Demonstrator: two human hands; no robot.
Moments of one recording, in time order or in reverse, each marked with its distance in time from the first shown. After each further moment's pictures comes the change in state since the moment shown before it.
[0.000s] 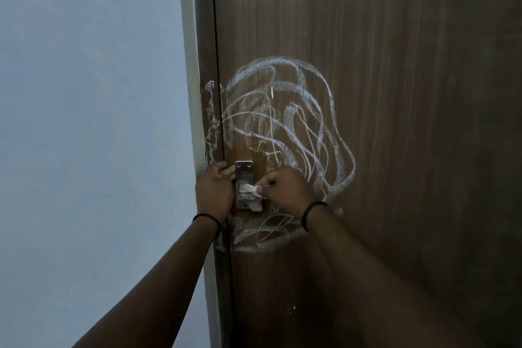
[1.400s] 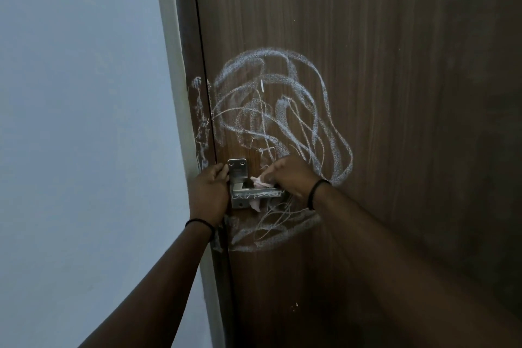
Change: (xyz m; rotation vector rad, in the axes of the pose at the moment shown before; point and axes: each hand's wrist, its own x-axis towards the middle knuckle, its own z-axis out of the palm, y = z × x) left_hand 0.003 -0.010 0.001 0.076 -0.042 0.057; right_hand 0.028 0.022 -0.015 0.316 -0.002 0.182
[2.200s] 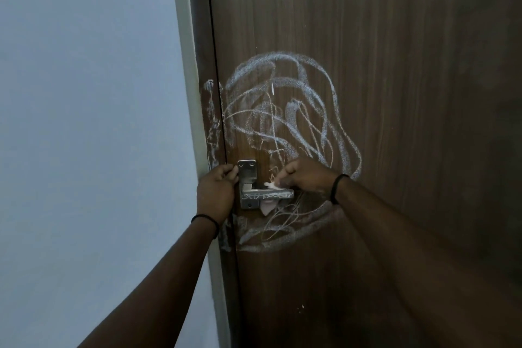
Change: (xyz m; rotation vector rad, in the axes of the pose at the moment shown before) left_hand 0.007 -0.003 -0.008 -0.034 -0.028 -0.074; right_hand 0.002 0.001 -0.023 -0.053 -0.260 -0.043
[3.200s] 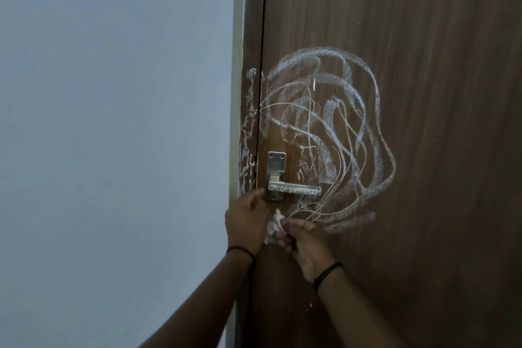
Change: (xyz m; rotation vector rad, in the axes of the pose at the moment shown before) left_hand -0.066 -0.050 0.005 0.220 0.169 0.168; right_hand -0.052 0.039 0.141 0.949 0.238 0.328
